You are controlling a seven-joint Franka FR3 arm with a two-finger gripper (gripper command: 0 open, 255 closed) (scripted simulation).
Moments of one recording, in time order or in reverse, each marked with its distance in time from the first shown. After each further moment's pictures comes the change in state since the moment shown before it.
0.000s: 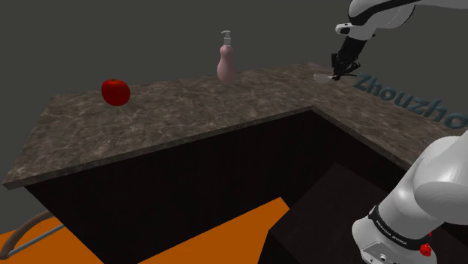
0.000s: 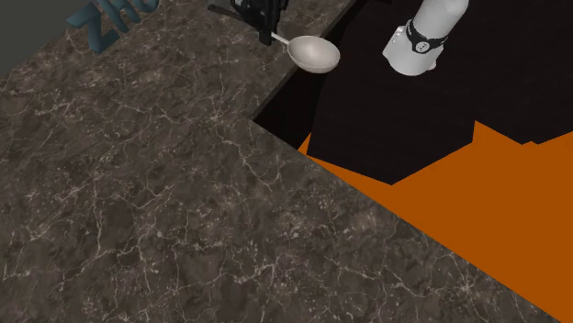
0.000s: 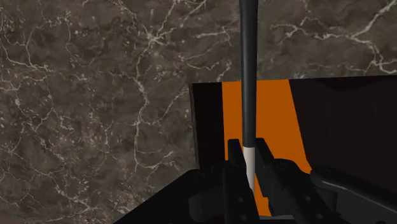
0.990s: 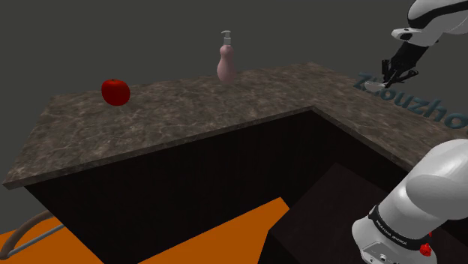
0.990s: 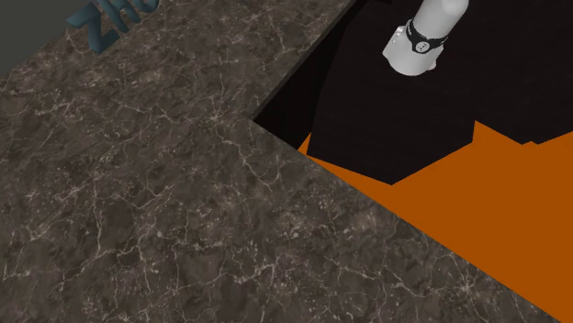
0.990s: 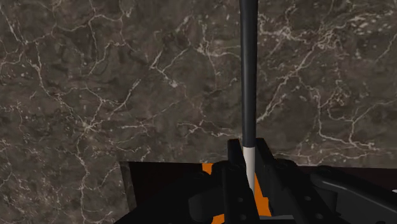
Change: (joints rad) arm -0.157 -0.187 -0.168 -0.087 -0.144 -0.051 -0.257
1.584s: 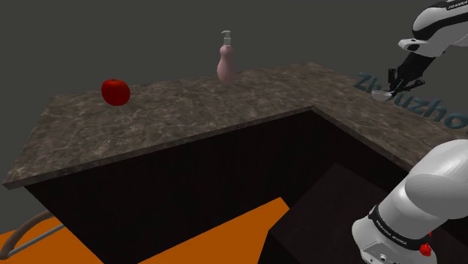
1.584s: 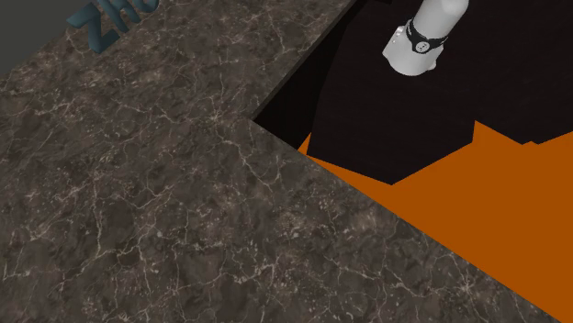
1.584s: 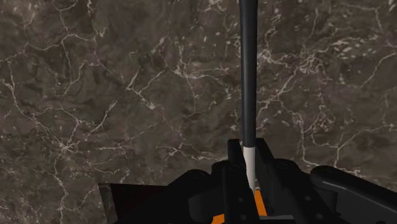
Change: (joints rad) arm -0.018 0.006 -0.071 -0.055 -0.012 0.067 -0.074
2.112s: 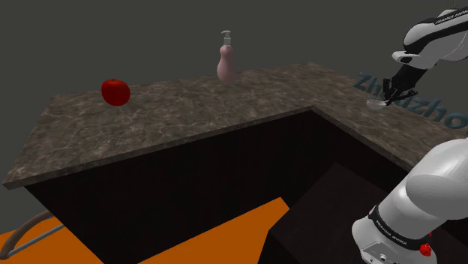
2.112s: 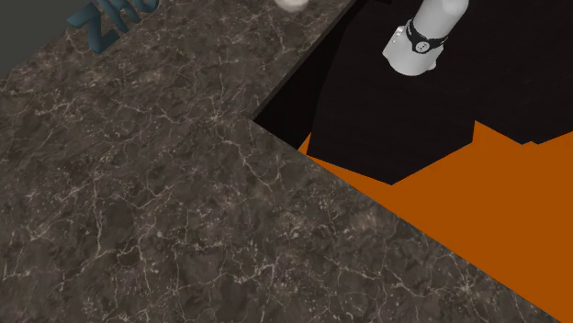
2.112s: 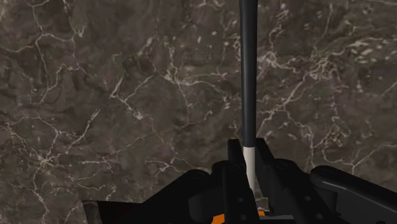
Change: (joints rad) arm 0.017 0.044 -0.048 -0.077 0.021 0.114 -0.028
